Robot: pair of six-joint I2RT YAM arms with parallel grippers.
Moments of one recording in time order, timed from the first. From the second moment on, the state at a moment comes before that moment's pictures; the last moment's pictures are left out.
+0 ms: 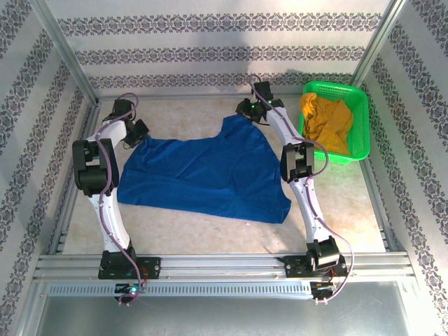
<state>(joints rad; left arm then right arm) 0.15 2.13 1.58 -0.50 0.17 -0.61 0.21 2.88 2.73 -0.69 -0.37 0.64</state>
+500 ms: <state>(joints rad) 0.15 2.13 1.67 -0.52 0.20 -0.60 0.19 2.83 2.73 -0.68 -0.41 0.68</state>
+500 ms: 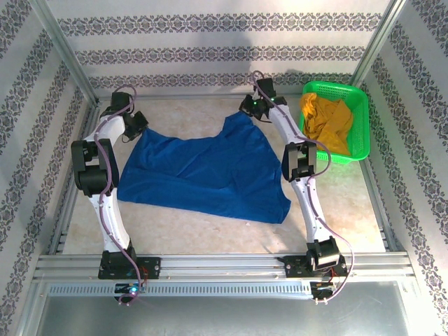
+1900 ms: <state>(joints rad) 0.28 1.82 1.19 -0.11 0.44 -0.80 0.35 1.54 1.23 -0.29 -0.23 0.68</state>
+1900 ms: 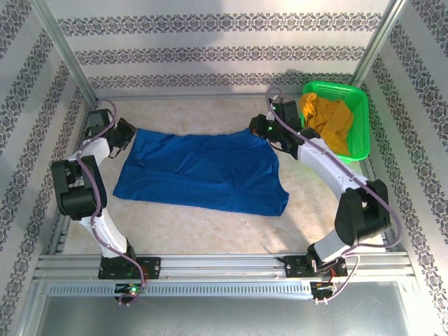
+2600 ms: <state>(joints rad) 0.35 1.84 1.06 -0.08 0.47 -0.81 0.61 1.20 0.78 -0.29 -0.02 0.84</state>
